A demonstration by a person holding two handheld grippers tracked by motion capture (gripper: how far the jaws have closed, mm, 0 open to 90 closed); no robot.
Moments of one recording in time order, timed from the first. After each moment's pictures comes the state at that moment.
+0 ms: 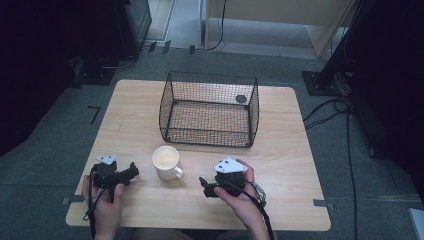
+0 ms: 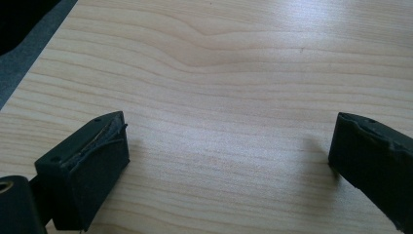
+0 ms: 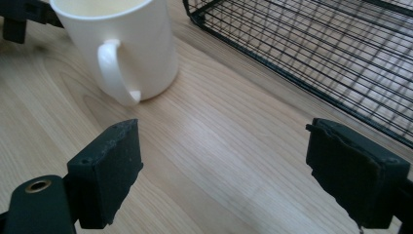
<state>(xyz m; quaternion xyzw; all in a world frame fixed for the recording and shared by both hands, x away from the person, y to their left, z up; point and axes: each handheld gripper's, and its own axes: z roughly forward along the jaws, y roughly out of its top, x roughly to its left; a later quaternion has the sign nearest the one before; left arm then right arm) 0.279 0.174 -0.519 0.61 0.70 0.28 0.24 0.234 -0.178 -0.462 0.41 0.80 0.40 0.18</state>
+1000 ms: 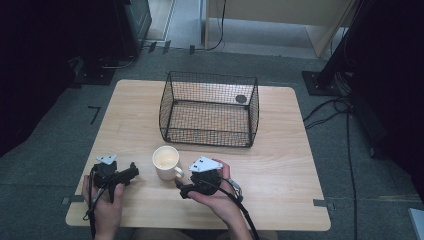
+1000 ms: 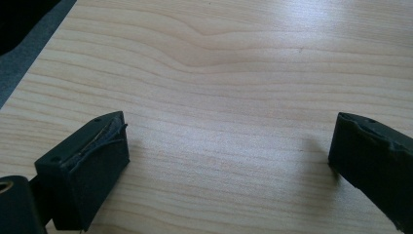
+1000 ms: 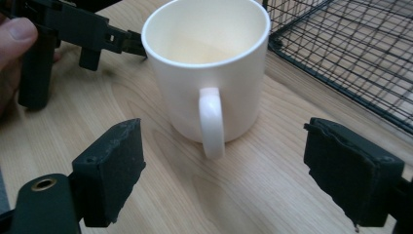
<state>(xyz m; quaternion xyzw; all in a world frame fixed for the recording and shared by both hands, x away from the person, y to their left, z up) 0.279 0.174 -0.519 0.61 0.70 0.28 0.24 0.243 -0.118 -0.465 0.37 0.81 0.44 0.12</state>
